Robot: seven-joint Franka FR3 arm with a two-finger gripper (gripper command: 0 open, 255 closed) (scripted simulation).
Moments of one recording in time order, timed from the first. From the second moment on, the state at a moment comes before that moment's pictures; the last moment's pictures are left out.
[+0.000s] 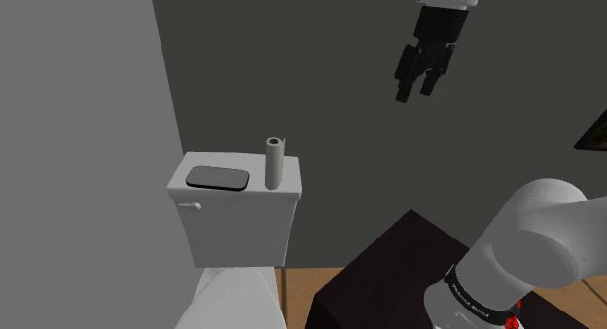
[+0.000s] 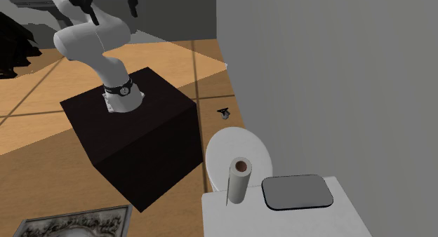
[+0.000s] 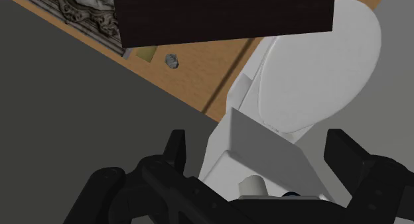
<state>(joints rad) 0.00 -0.79 0.03 -2.27 0.01 1.46 0.08</state>
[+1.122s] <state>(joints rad) 0.03 -0.31 0.01 -2.19 -0.02 1.87 -0.08</state>
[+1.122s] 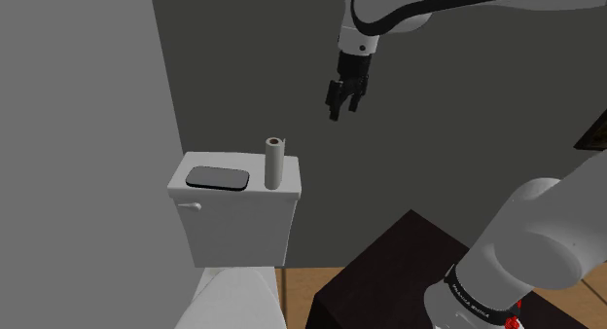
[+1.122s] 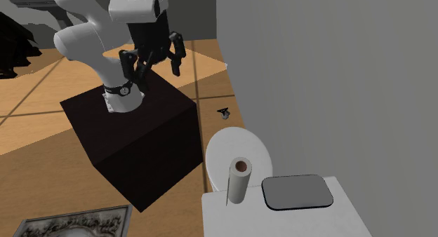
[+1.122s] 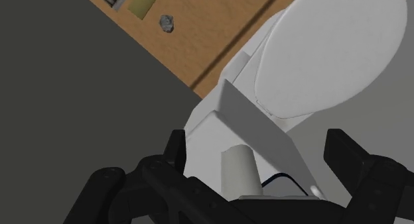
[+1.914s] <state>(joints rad) 0.05 0.13 0.03 -1.92 -0.04 2.04 -0.18</state>
